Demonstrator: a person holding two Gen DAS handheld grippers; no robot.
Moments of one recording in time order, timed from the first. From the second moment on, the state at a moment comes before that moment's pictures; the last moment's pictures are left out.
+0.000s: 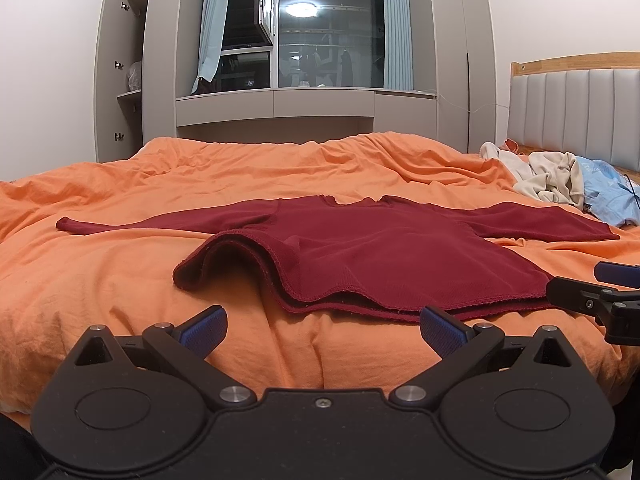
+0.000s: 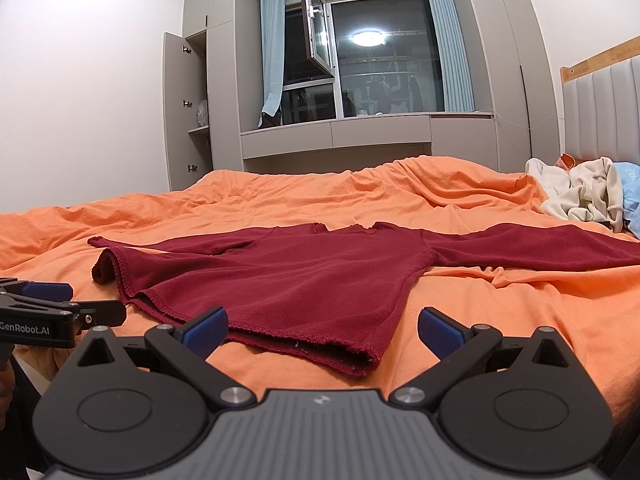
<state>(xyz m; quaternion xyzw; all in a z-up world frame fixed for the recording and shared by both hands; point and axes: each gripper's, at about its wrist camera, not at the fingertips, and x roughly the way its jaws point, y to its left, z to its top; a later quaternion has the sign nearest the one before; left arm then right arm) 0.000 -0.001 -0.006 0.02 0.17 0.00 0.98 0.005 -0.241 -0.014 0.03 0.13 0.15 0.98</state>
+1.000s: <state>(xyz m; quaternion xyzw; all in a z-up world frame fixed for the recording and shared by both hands) 0.049 0.001 0.005 -0.01 0.22 -0.02 0.98 0.095 -0.288 0.035 0.06 0.20 0.09 0.97</state>
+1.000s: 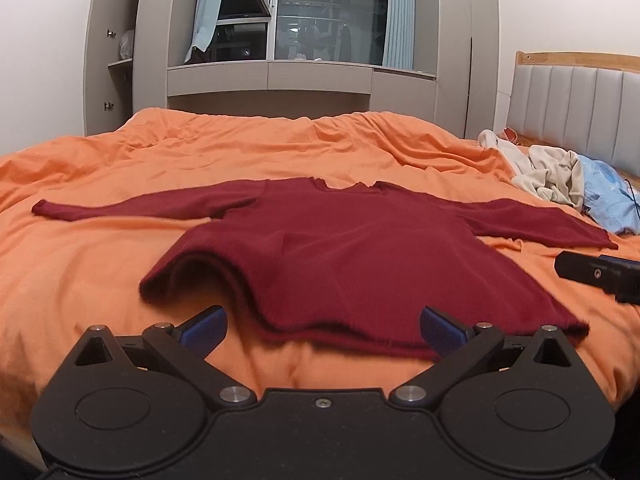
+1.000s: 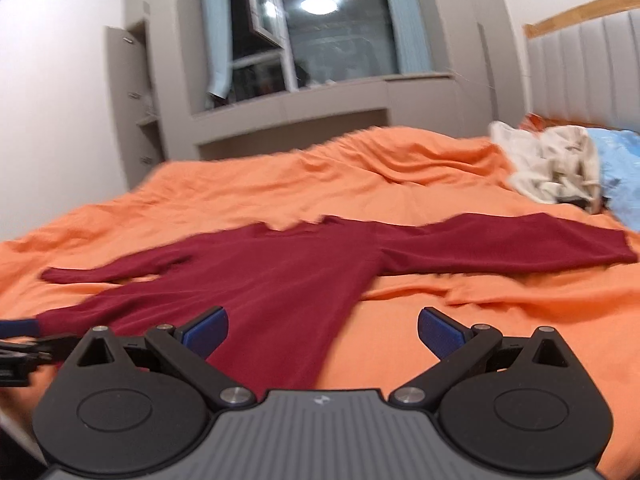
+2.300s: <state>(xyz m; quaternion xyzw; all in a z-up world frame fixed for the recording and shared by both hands) 0.285 -0.033 -0.001 0.01 0.34 -0.03 0.94 0.269 -0.405 0.015 0.14 0.25 -0.02 0.96</state>
